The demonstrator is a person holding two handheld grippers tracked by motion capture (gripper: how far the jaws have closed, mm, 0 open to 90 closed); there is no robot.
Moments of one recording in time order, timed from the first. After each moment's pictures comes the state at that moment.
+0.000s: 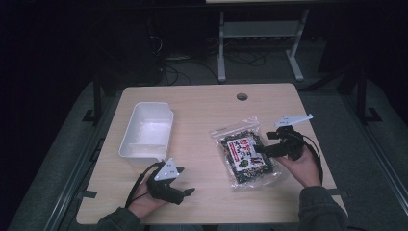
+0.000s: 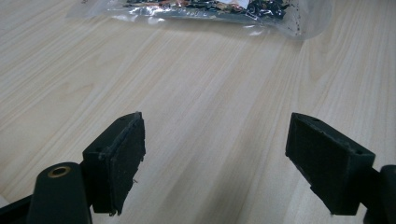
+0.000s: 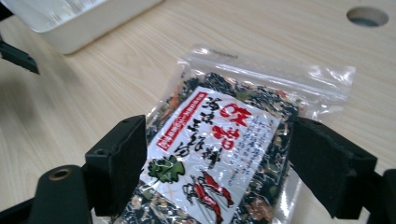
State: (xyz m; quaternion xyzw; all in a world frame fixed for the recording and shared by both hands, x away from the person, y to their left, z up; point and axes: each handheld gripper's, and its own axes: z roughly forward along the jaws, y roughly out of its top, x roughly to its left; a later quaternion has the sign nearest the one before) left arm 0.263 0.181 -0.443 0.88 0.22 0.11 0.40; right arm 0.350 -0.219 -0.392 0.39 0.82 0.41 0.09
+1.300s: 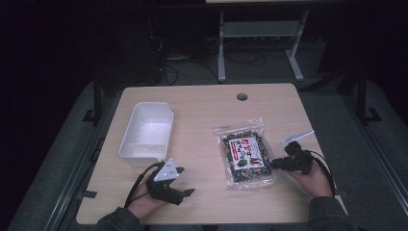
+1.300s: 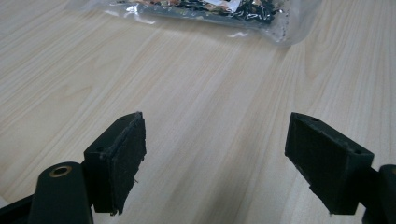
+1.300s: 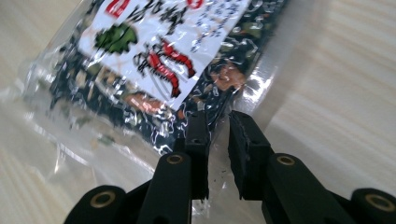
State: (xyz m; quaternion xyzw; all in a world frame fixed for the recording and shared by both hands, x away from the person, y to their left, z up) left arm 0.262 0.181 -0.442 0.88 0.21 0.11 0.40; right arm 0.330 -0.251 -0.448 0.44 0.85 0.30 0.02
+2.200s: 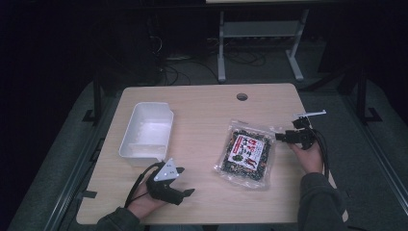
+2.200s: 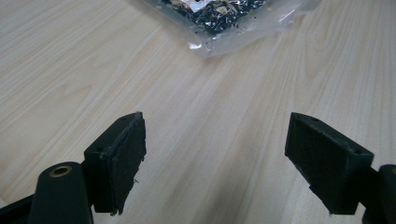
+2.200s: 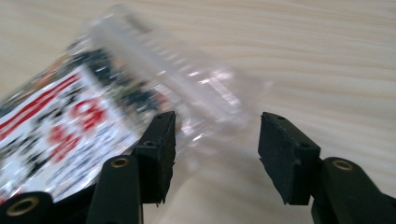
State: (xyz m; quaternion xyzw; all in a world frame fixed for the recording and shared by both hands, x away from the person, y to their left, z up) left arm 0.262 0.181 -0.443 0.88 0.21 0.11 0.40; right arm 0.408 -0.286 -0.445 0.57 0.74 0.33 0.11
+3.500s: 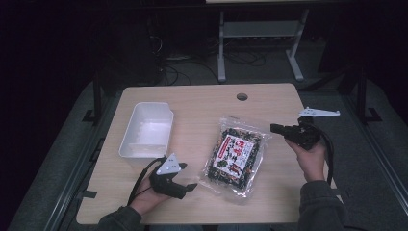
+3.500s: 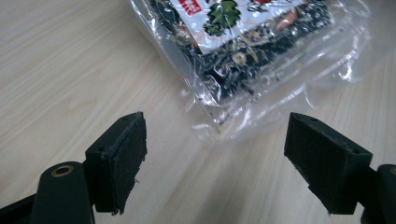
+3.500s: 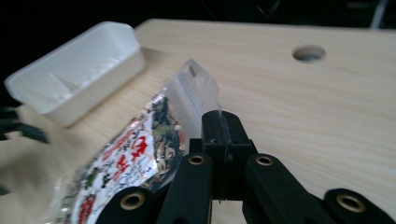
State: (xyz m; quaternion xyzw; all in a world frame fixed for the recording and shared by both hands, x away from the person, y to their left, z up) left arm 0.279 0.173 -0.443 0.88 0.22 0.10 0.42; right arm 0.352 -0.262 -0.380 0.43 0.73 0.52 0.10
